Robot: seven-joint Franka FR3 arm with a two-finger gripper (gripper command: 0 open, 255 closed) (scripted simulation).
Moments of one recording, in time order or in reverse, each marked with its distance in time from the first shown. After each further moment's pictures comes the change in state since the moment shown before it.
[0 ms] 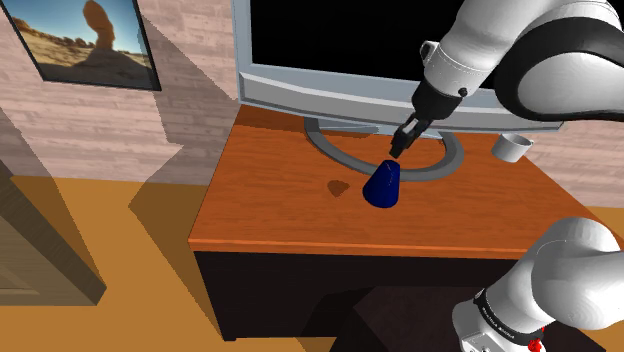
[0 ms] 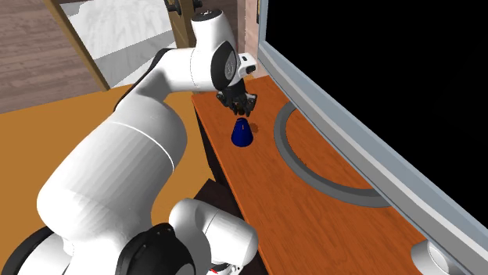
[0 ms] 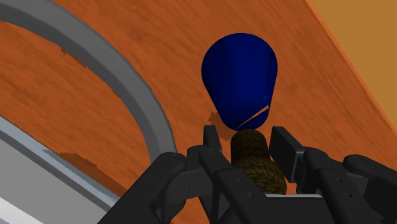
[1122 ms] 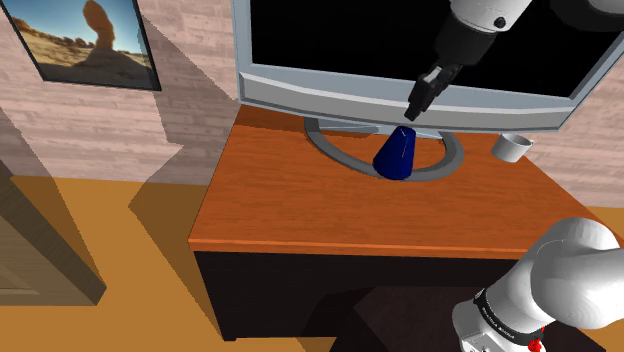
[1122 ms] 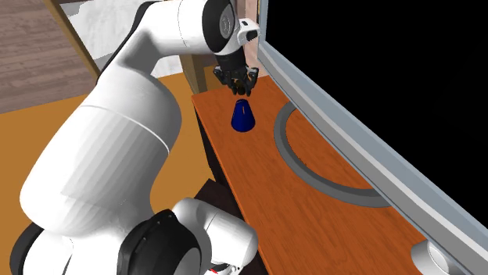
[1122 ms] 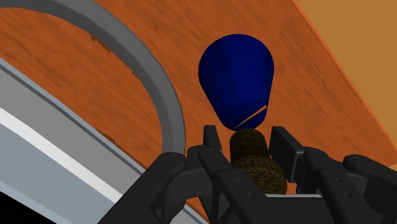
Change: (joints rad) arm -0.018 0.061 -0.014 0.274 -0.016 -0.212 -0.024
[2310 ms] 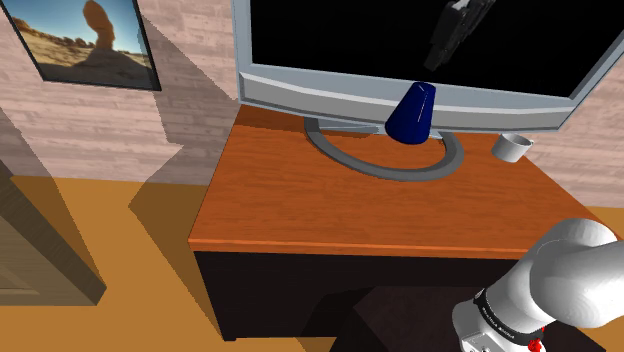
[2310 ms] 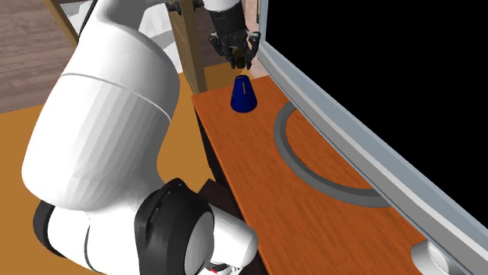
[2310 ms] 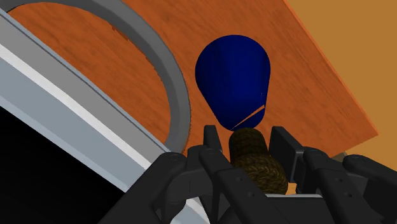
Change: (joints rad) arm -0.024 0.129 0.007 0.355 -0.021 -0.226 -0.014
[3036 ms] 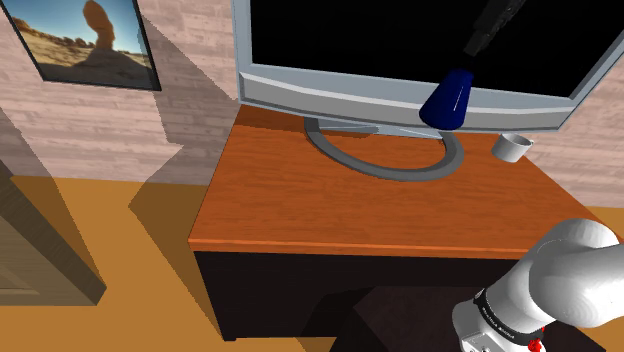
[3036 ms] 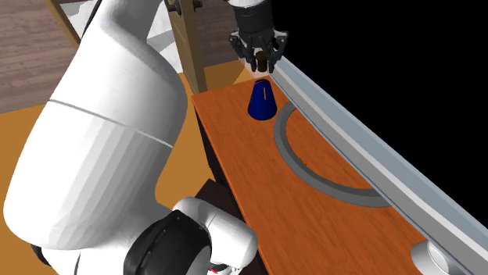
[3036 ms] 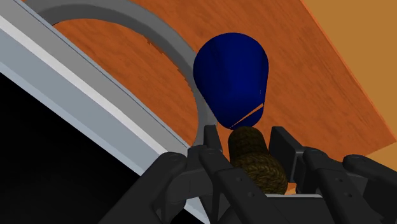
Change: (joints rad) arm -0.016 -0.067 -0.131 0.008 -0.034 -0.063 -0.150
